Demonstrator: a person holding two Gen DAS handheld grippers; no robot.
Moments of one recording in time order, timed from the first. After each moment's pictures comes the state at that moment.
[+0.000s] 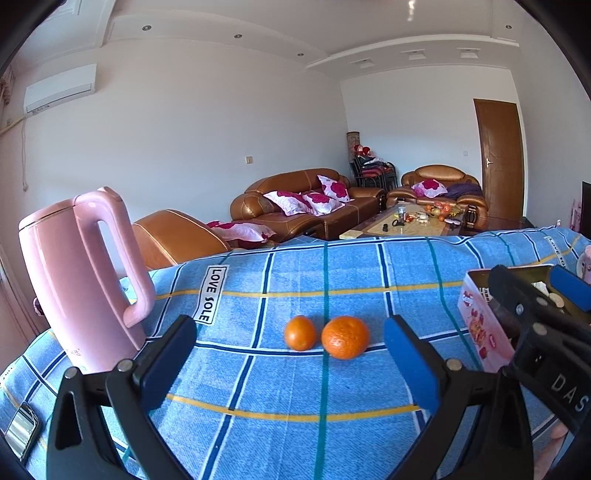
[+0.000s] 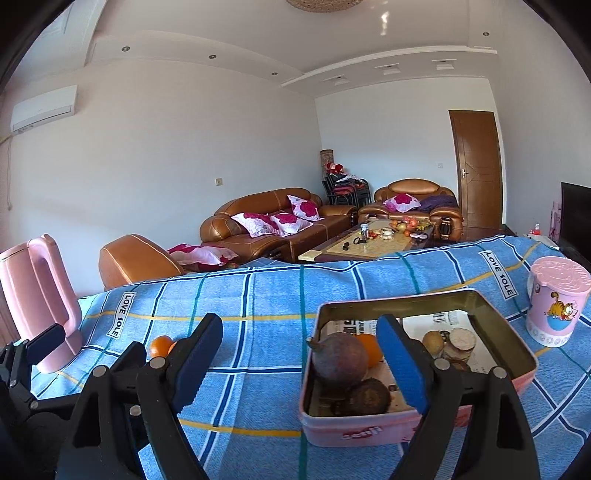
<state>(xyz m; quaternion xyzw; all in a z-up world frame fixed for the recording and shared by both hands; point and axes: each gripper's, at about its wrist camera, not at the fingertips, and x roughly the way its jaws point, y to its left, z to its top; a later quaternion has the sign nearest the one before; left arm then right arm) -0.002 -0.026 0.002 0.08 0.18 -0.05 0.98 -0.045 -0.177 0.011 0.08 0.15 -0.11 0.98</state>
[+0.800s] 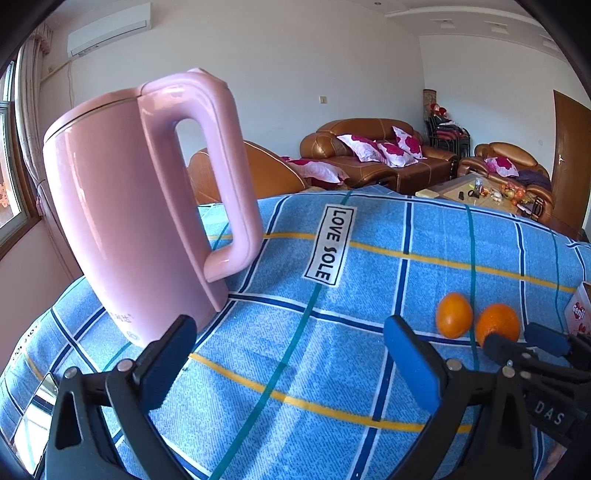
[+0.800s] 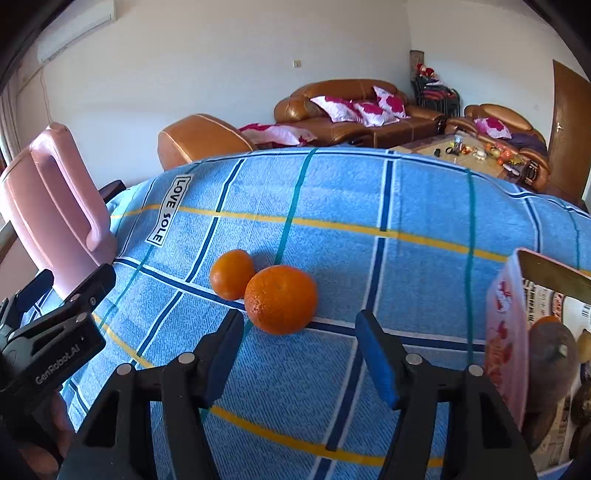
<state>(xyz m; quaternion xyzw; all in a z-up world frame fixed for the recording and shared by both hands) 0.061 0.068 -0.021 0.03 0.30 0.09 0.95 0.090 -0.111 -0.045 0.06 0.39 0.07 0.91</state>
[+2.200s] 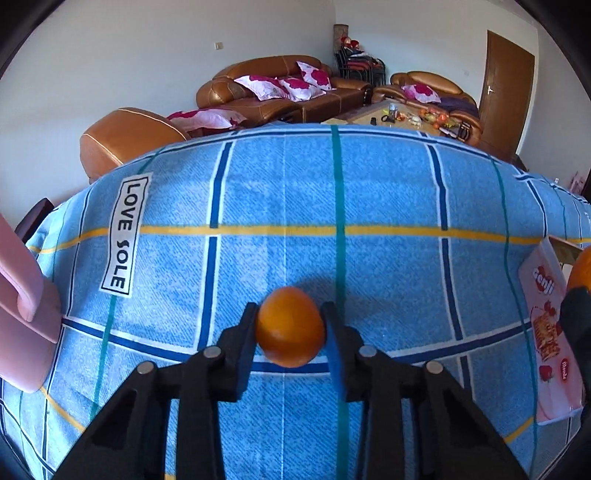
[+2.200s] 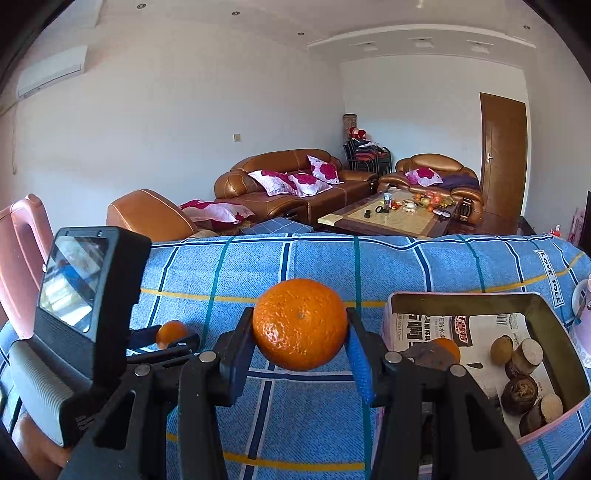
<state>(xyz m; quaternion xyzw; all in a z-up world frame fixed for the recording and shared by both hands) 0.138 -0.045 -0.046 0.07 0.43 -0.09 0.90 0.030 -0.154 -0.002 0.05 0.24 -0.07 0.97</state>
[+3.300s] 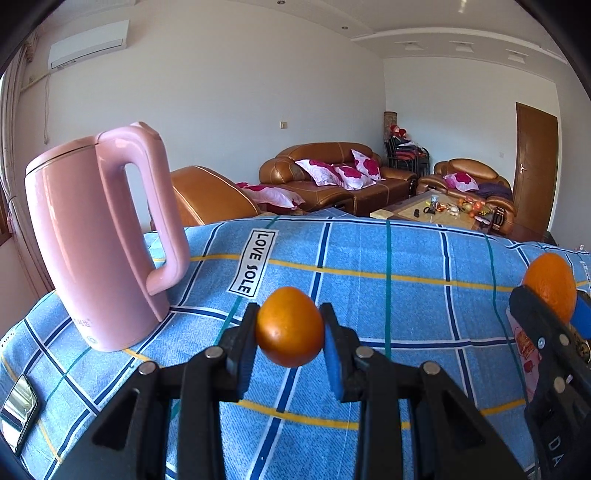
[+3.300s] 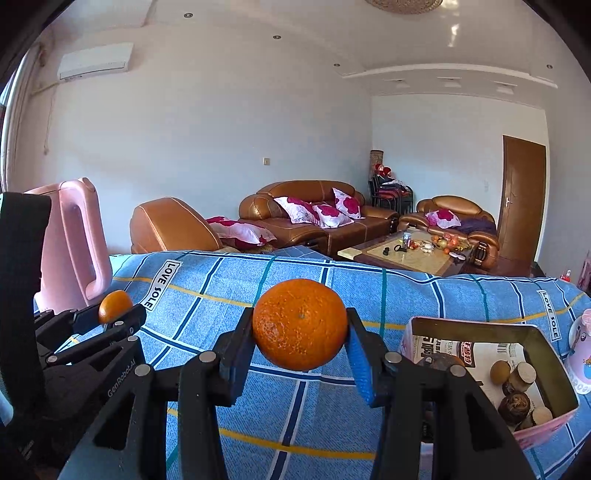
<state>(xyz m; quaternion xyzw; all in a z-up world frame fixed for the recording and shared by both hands) 0.040 0.019 -0.008 0.03 0.25 0.01 0.97 -0.012 -0.118 0.004 0.00 0.17 -0.04 0.98</state>
